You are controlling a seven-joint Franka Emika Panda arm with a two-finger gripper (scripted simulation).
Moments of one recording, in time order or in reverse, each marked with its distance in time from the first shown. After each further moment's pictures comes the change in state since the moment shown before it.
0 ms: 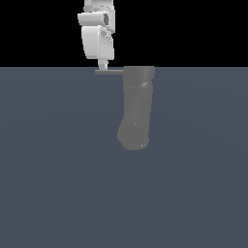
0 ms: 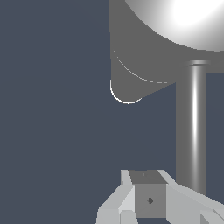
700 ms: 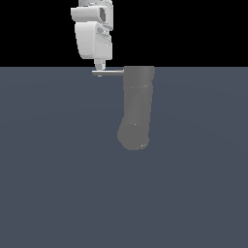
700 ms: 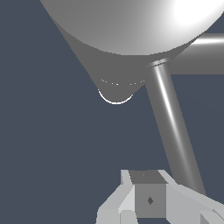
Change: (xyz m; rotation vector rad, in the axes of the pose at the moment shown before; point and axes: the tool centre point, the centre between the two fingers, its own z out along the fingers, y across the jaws) arm 0.002 0.036 0.000 0.009 -0.003 0.001
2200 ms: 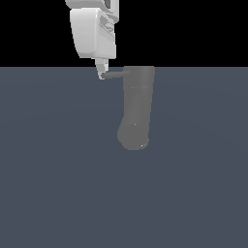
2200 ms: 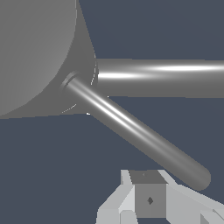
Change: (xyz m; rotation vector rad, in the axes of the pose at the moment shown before) arm 0.030 0.076 -0.001 0.001 0.000 -0.018
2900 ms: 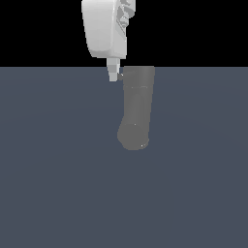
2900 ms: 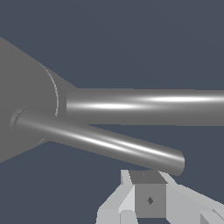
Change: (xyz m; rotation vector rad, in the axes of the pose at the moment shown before) arm 0.036 0.035 0.000 -0.005 0.002 0.001
